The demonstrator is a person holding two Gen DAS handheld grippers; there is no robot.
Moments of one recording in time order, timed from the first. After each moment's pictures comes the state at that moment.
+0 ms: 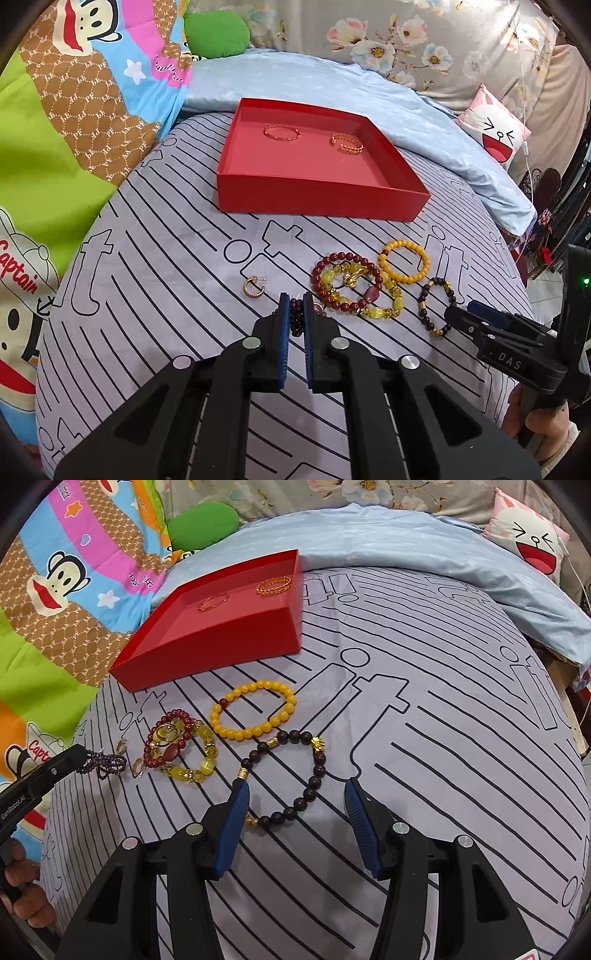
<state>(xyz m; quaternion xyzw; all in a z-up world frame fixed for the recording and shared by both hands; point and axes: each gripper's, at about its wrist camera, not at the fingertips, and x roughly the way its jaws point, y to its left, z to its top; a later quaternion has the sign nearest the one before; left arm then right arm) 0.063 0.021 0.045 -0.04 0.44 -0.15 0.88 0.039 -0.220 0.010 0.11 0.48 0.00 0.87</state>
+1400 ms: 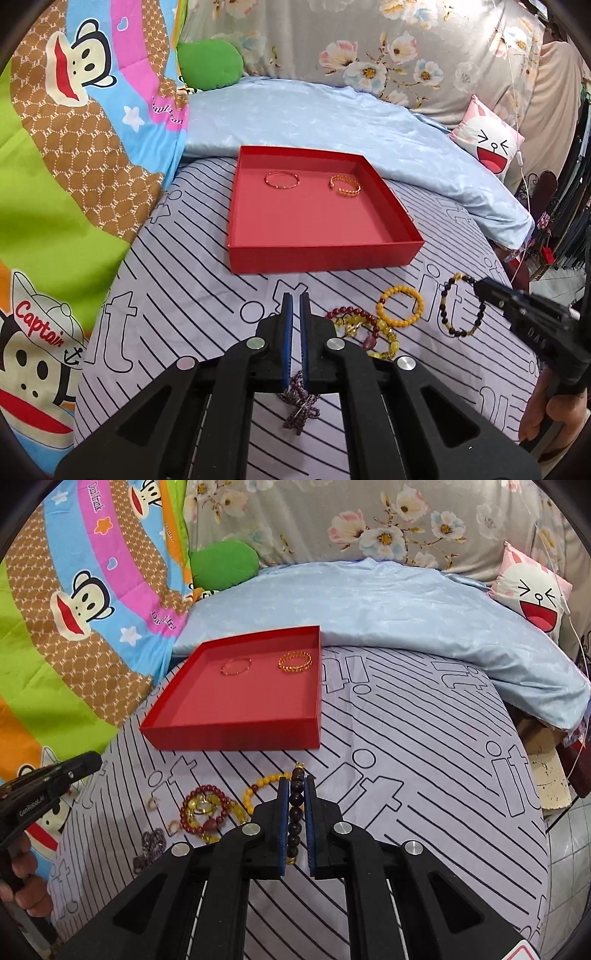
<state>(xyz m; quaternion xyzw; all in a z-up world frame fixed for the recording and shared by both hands) 0.082 0.029 0.092 -0.02 0.40 -0.16 0.90 0.054 -0.208 0.086 0.07 0.40 0.01 0.91</state>
